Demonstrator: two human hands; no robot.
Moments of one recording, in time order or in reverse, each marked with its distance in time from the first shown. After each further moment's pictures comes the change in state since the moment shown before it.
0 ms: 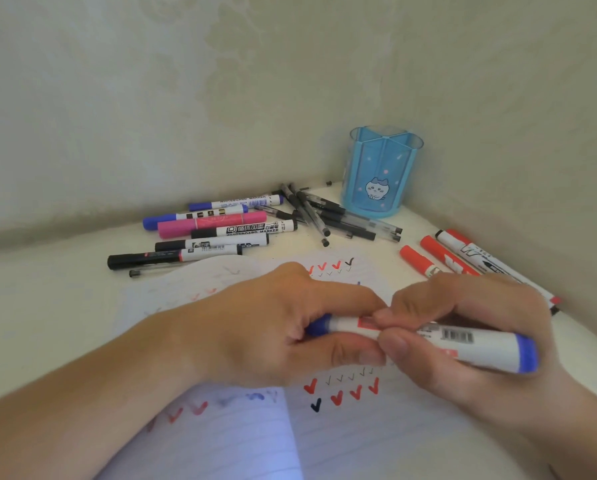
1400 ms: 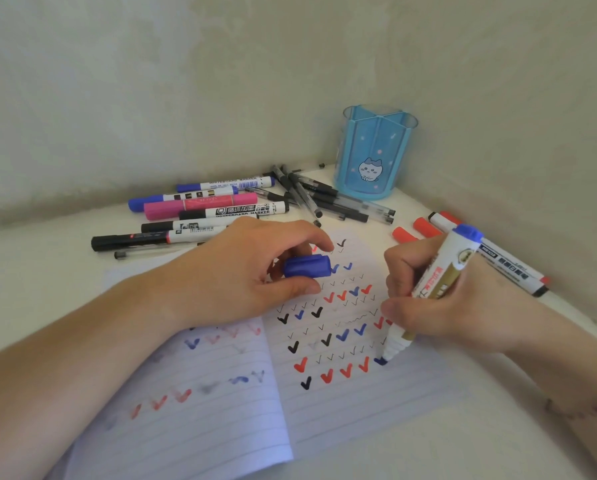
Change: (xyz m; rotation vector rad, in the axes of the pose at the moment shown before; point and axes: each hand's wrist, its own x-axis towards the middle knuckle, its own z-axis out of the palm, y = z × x) left_hand -0.003 -0.039 -0.010 0.305 0.185 -0.174; right_hand -0.017 -0.007 -0.001 0.386 0.538 -0.124
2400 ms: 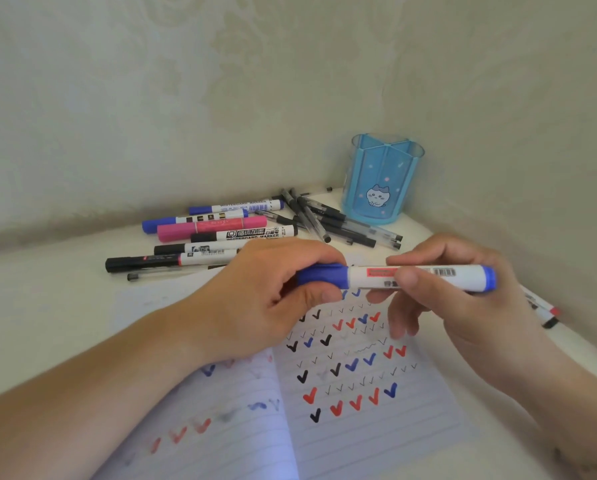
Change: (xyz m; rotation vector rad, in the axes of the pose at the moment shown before) left_hand 0.001 0.010 0.002 -0.071 0.184 0.111; right_hand 0.003 -0.012 0.009 0.406 0.285 -0.174
